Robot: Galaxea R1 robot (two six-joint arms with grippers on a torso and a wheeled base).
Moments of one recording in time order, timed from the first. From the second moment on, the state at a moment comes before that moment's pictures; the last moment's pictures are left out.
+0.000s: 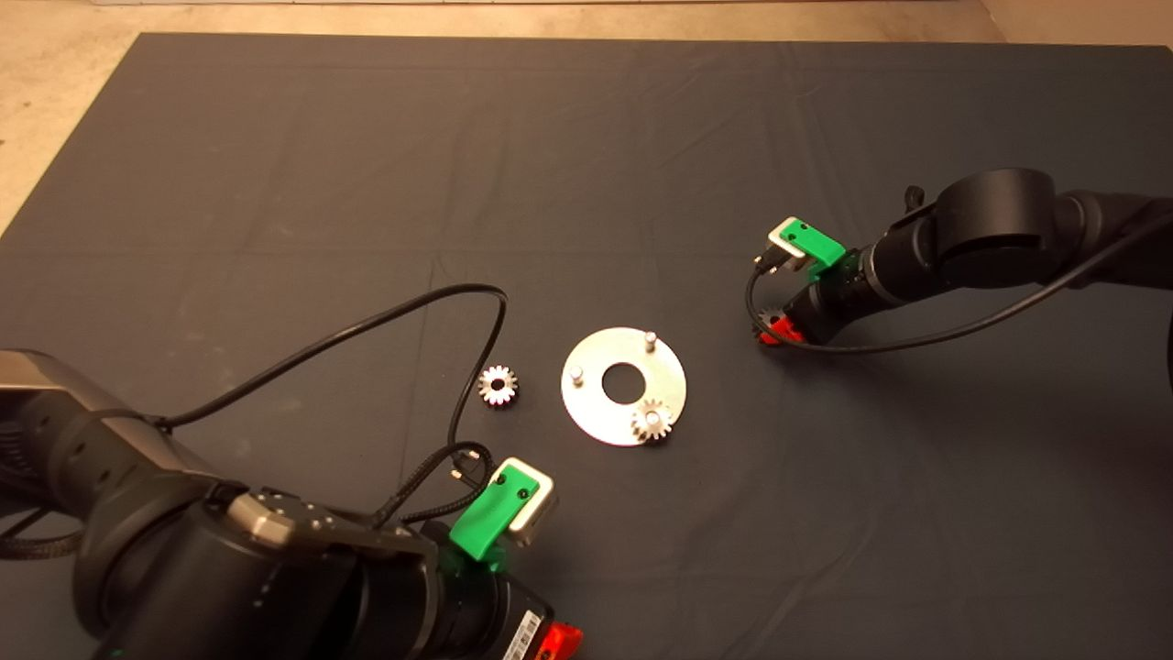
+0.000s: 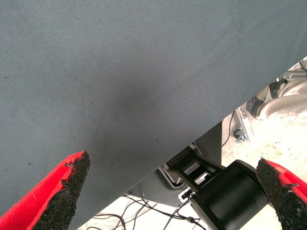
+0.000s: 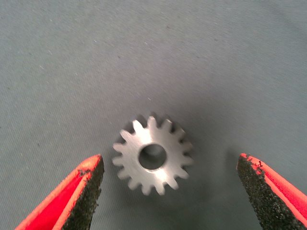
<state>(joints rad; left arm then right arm) -0.10 2.48 -0.33 0.75 1.53 -1.51 0.28 2.33 -1.07 -0.59 -1.19 0.70</state>
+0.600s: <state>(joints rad) -0.10 2.48 -0.33 0.75 1.53 -1.51 0.27 2.34 -1.08 -0.59 -1.17 0.69</state>
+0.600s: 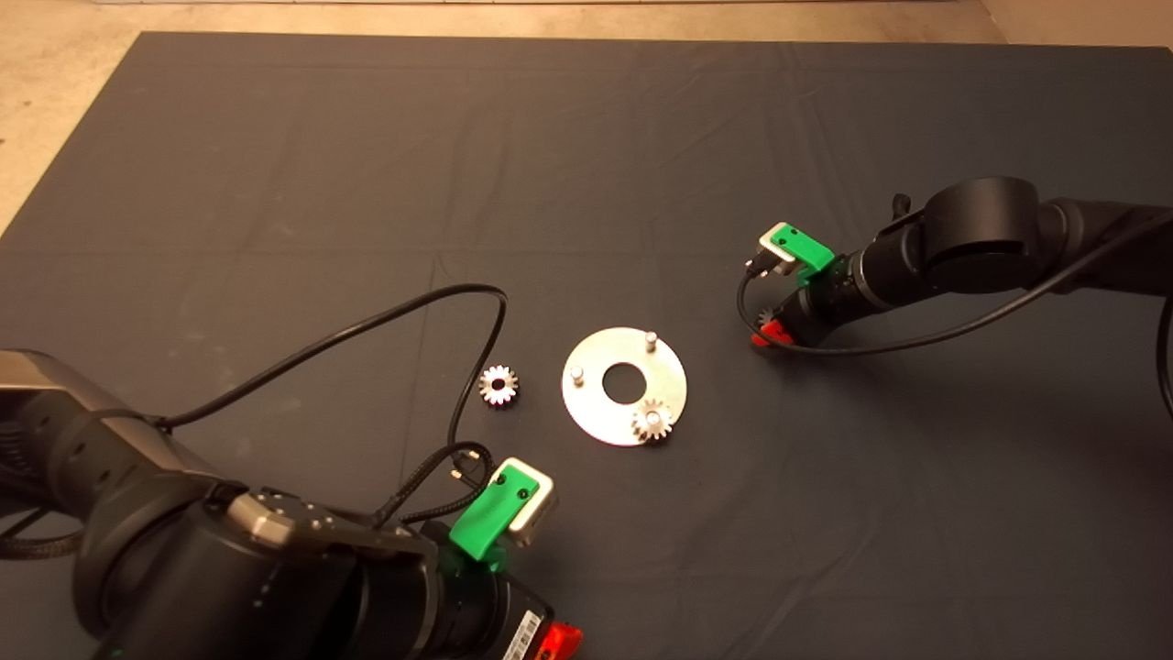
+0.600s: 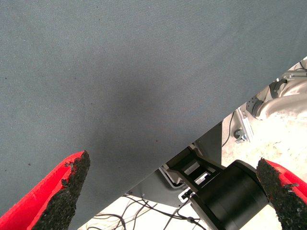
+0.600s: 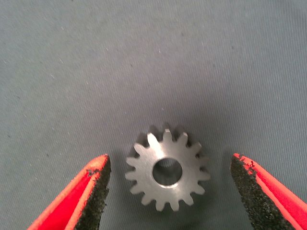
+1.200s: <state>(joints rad) -0.10 2.48 -0.33 0.75 1.53 -1.51 0.26 2.34 -1.08 -0.59 -1.17 0.69</state>
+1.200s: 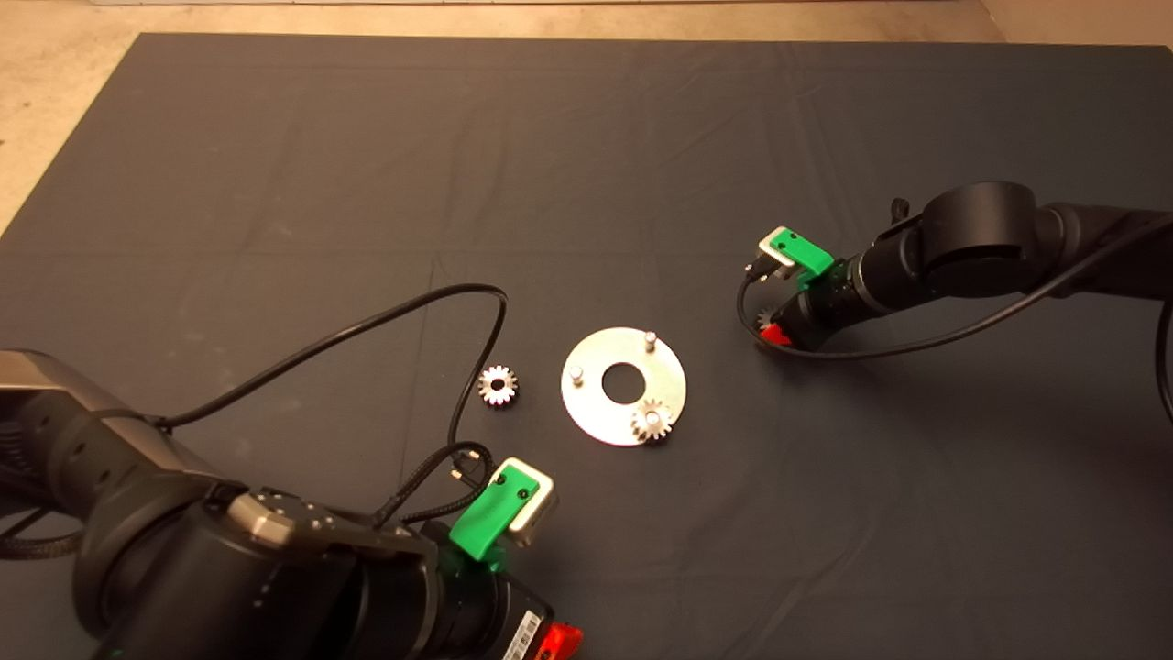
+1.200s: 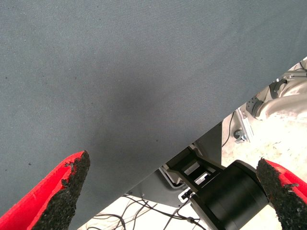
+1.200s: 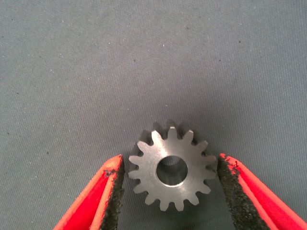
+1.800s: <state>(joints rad) -0.10 2.48 -0.33 0.75 1.53 -1.51 0.26 2.34 -1.08 -0.58 -1.17 0.69</state>
